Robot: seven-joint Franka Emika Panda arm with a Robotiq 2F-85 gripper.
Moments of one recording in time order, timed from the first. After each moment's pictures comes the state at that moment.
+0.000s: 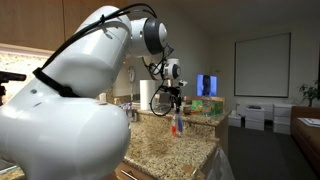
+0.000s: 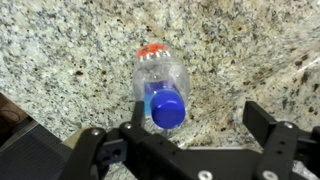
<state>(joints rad) 0.27 0.58 0.00 -1.38 0.00 2.09 0.90</state>
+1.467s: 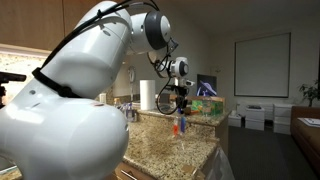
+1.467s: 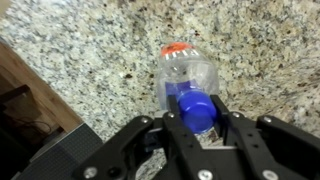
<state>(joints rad) 0.20 0.53 -0.02 -1.41 0.04 1.93 0.83</state>
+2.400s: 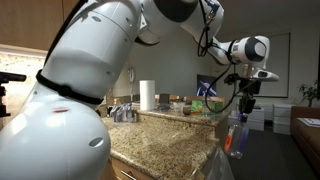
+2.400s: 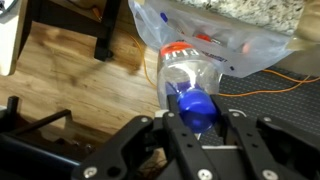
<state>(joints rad) -0.20 0.46 -0.23 -1.46 0.17 1.67 0.85</state>
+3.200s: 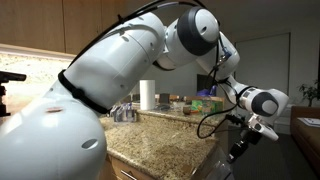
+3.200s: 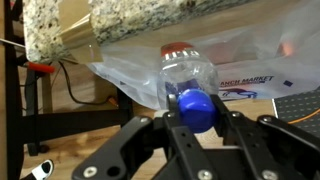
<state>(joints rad) -0.25 0.74 -0.23 -1.53 0.48 1.76 1.15</state>
